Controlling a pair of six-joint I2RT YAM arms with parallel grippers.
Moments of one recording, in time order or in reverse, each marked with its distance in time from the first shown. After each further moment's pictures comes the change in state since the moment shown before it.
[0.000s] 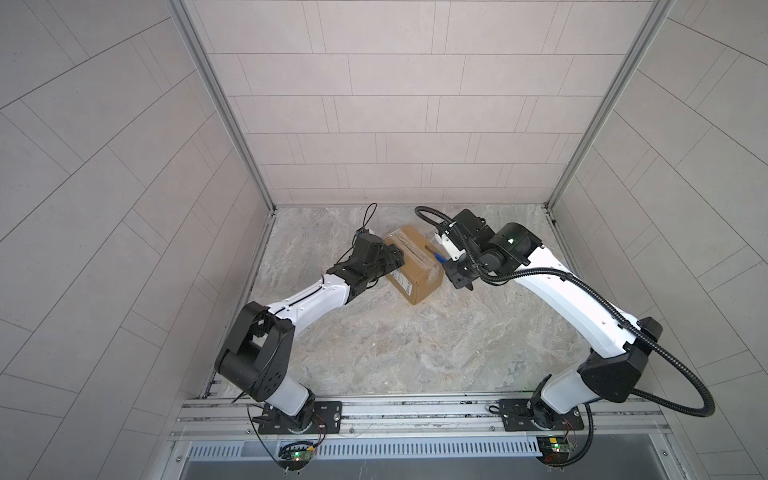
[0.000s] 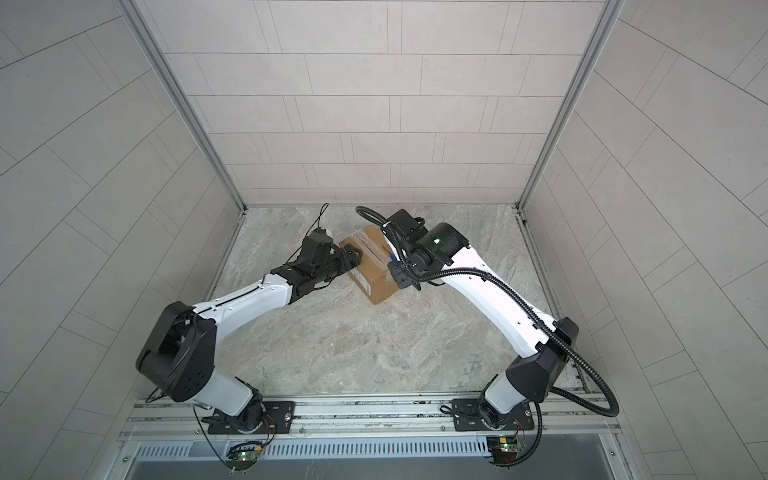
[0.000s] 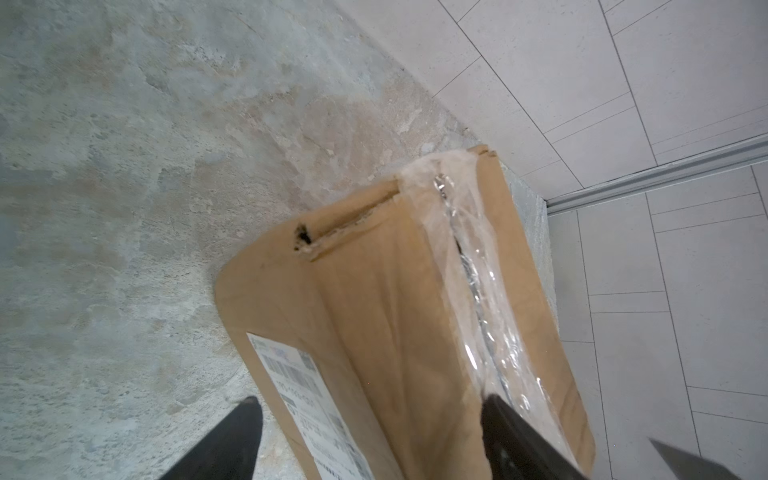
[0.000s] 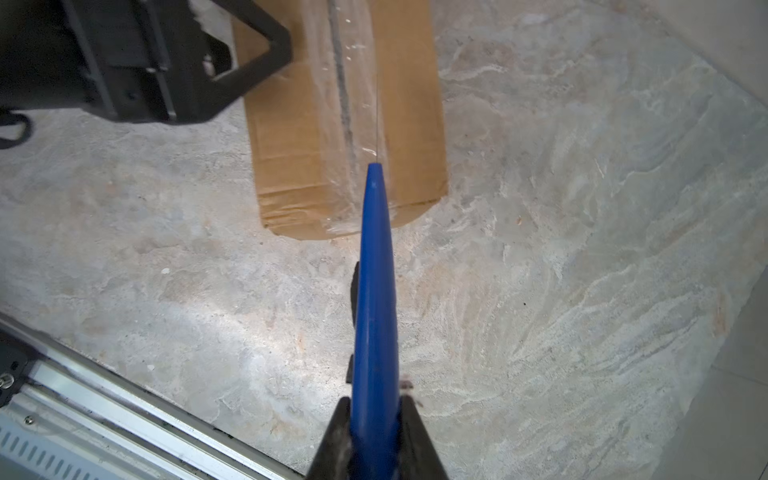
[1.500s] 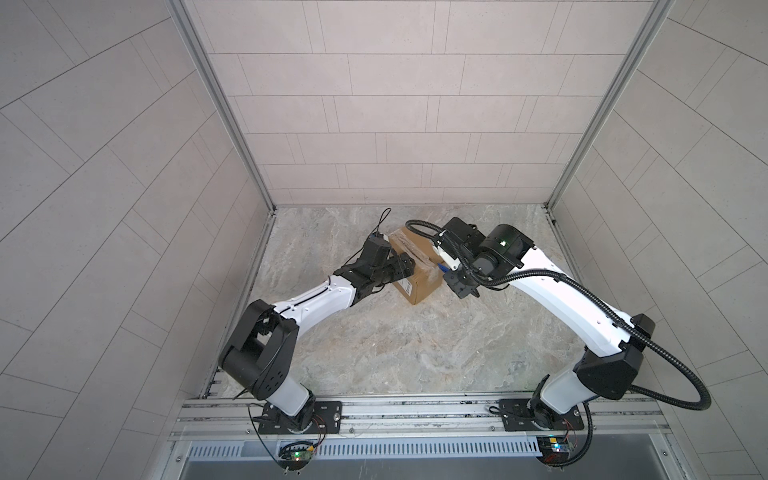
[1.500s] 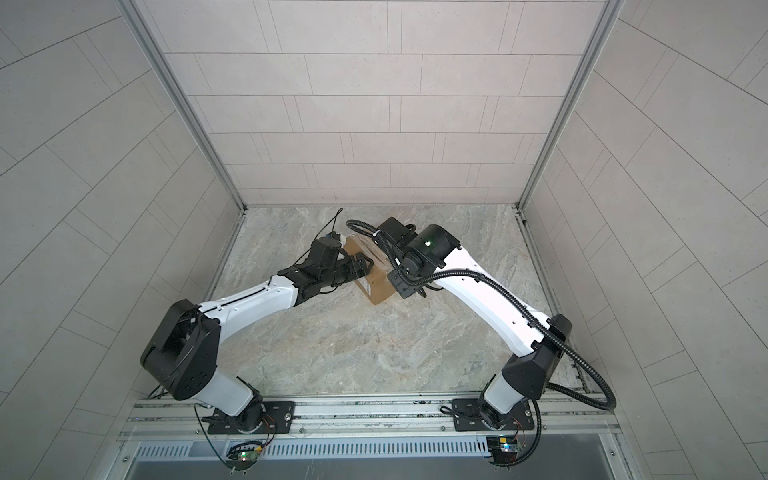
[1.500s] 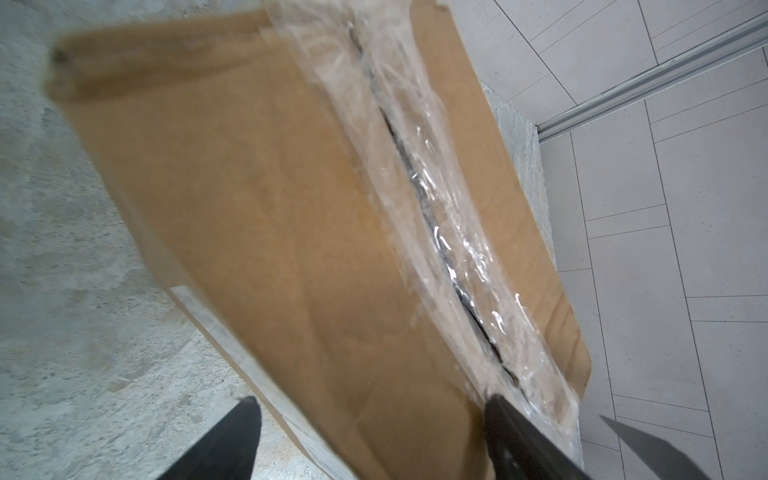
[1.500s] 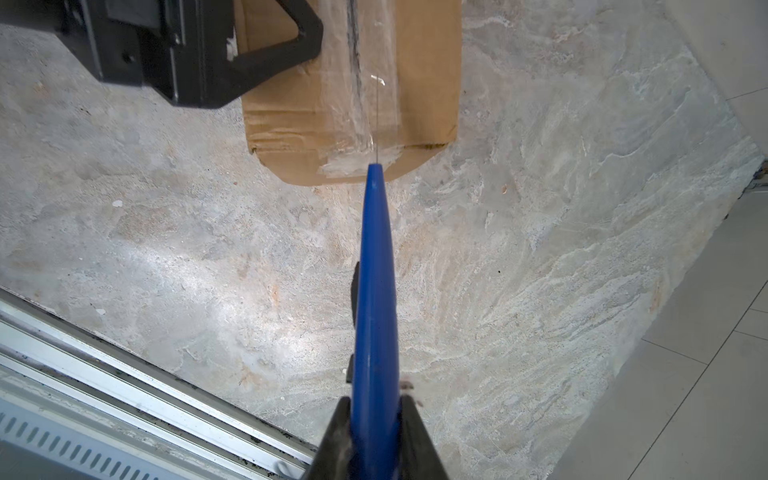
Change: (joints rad) left arm -0.060 0.035 0.007 -0.027 0.079 0.072; right arm 0.095 0.063 0.093 -0.166 0.070 -0.063
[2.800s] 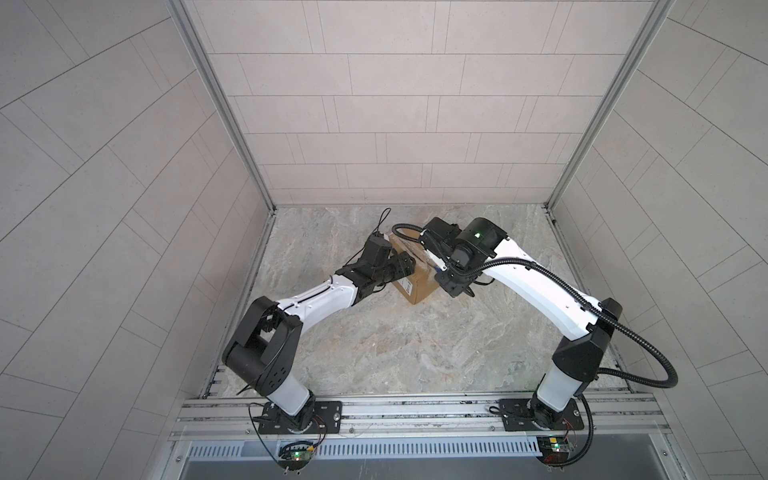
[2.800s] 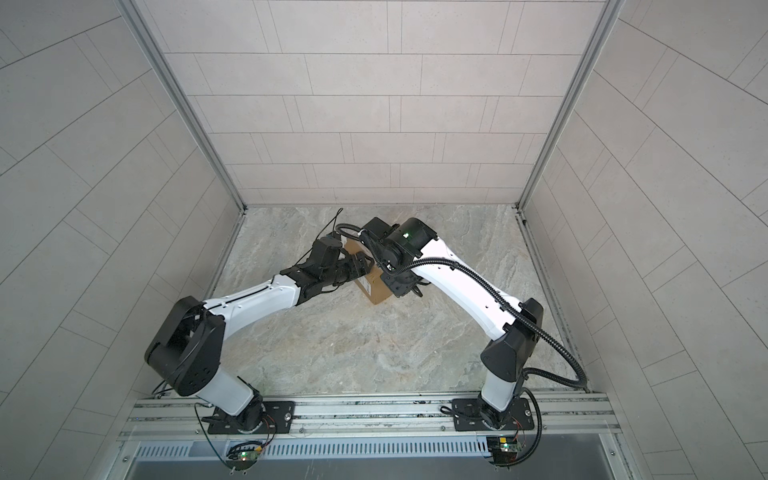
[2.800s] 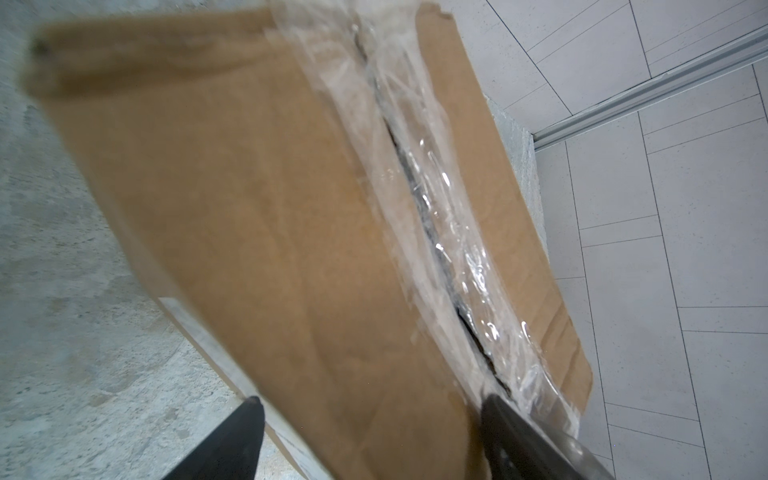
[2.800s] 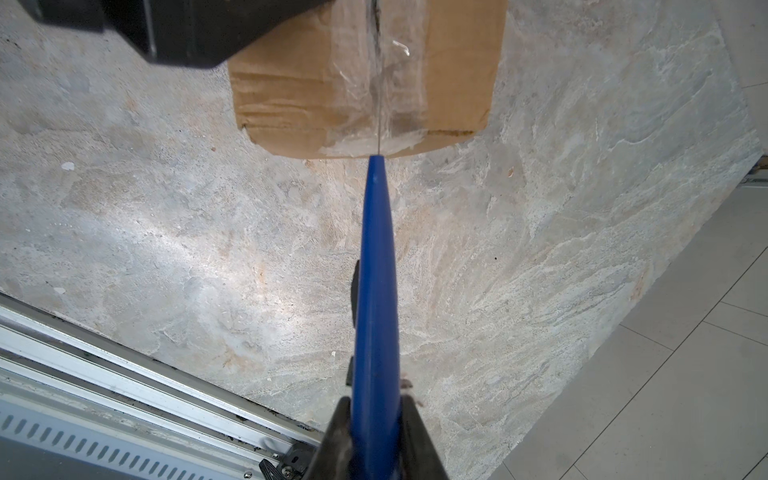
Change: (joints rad) left arm 0.000 0.024 0.000 0.039 0.002 -0.024; right arm 0.007 0.146 0.117 -0.105 0.019 -0.019
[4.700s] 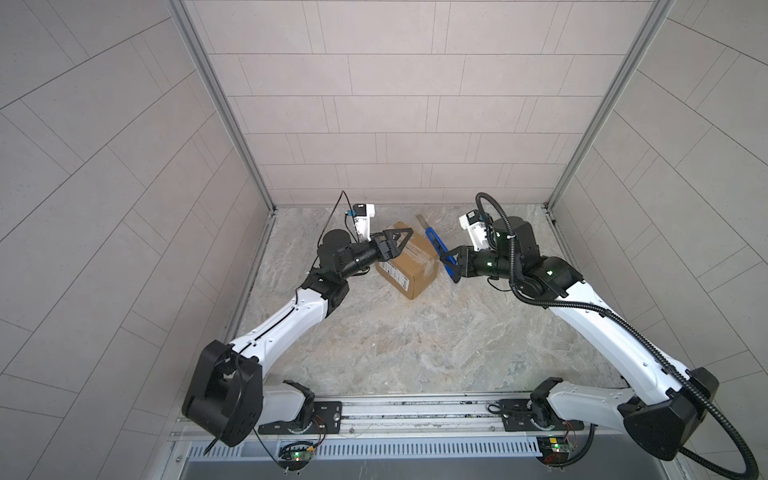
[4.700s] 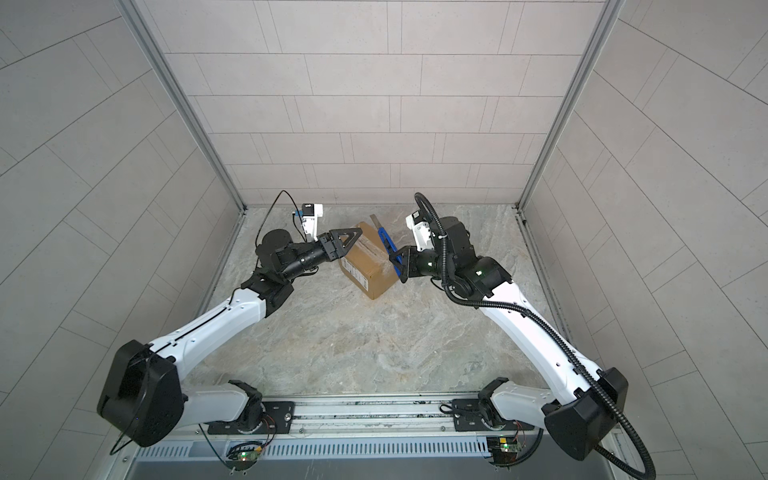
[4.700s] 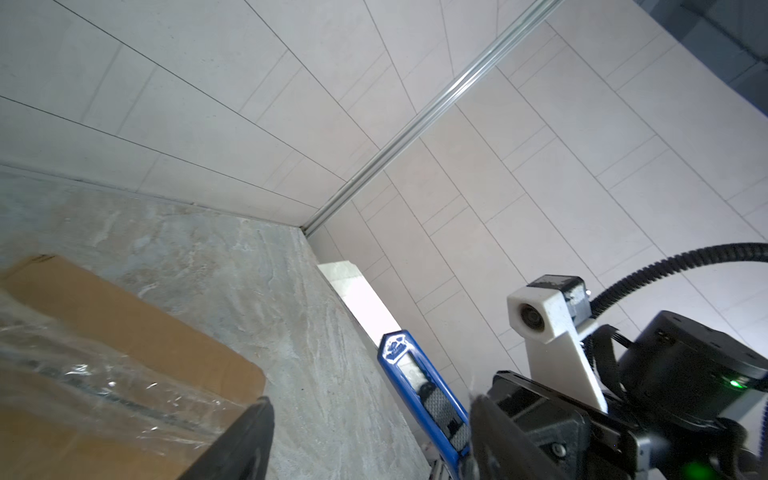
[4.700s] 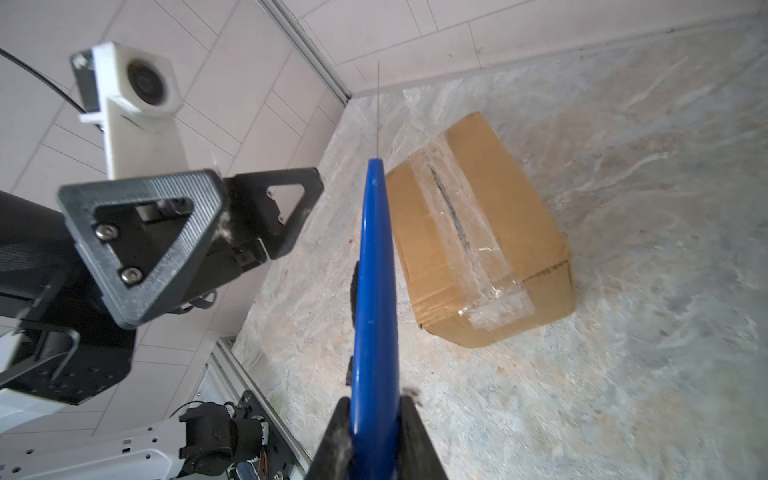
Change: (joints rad) left arm 0.117 -0.277 -0.111 0.538 0.418 -0.034; right arm -0.275 -0.535 -0.673 1.043 -0.627 0.415
